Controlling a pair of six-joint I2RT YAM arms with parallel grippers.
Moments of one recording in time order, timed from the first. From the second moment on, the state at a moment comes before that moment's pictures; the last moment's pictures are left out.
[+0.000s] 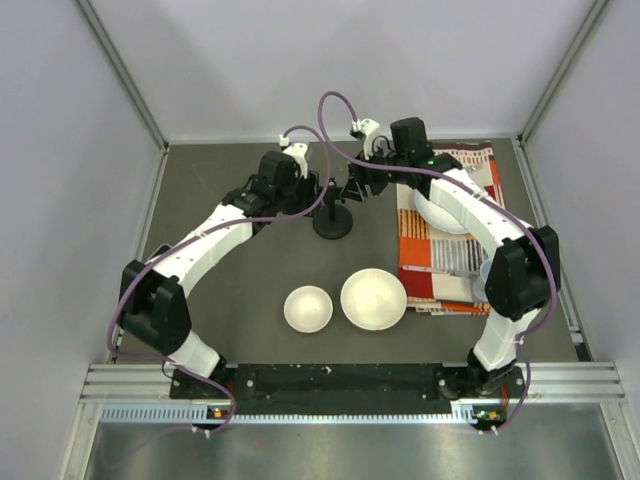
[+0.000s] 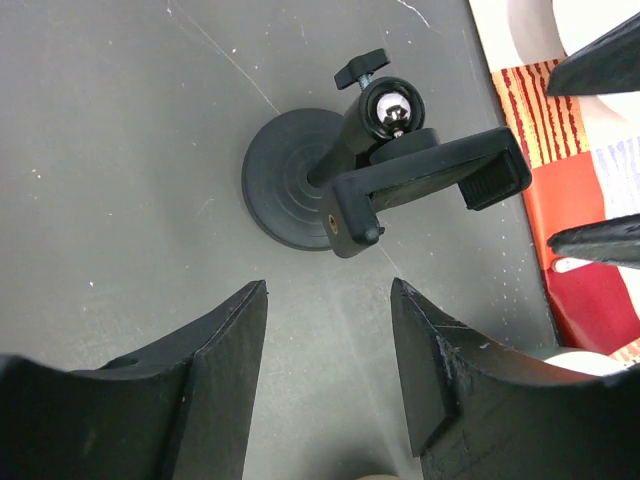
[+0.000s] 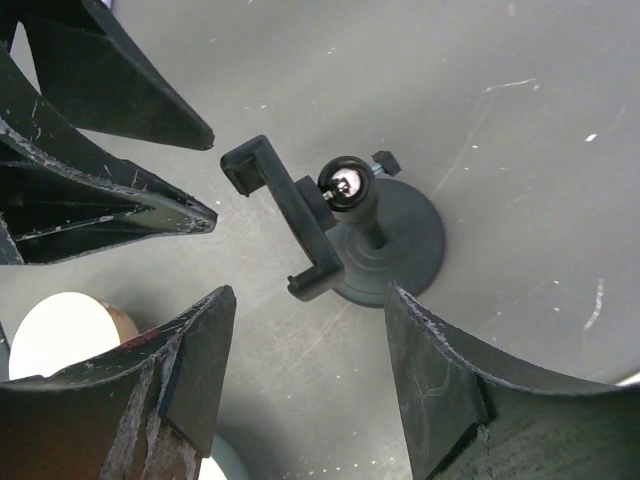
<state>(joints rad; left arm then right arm) -0.50 1.56 1.30 -0.35 0.04 -0.28 0.45 1.76 1.59 -0.43 -0.56 -0.15</state>
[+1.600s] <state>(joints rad) 0.34 1.51 1.02 -0.79 -0.27 -0.68 0.42 1.67 1.49 -0.44 -0.47 -0.25</state>
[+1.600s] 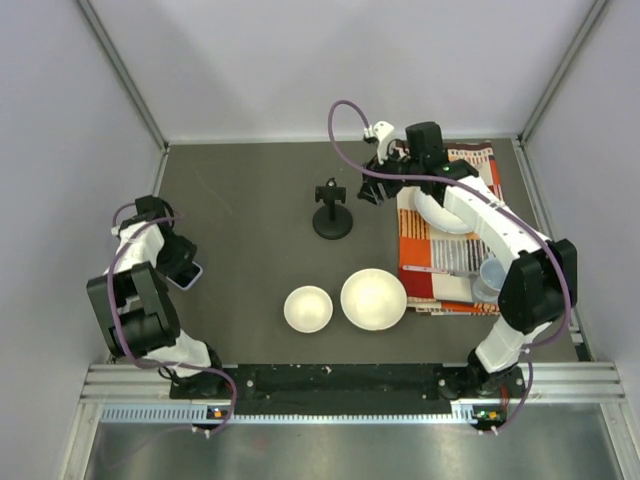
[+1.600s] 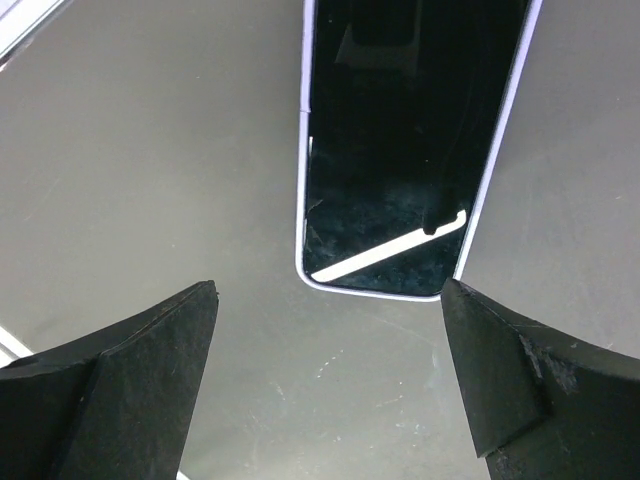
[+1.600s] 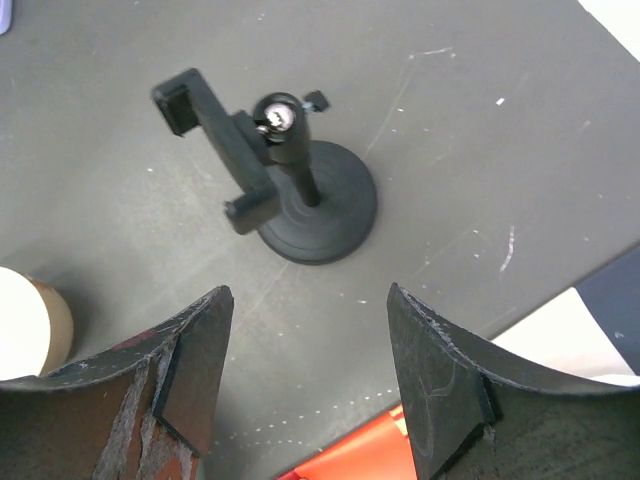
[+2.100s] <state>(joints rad) 0.40 1.75 1.18 -0.74 -0.19 -0.59 0.34 1.67 1.49 -0.44 -0.54 -0.27</state>
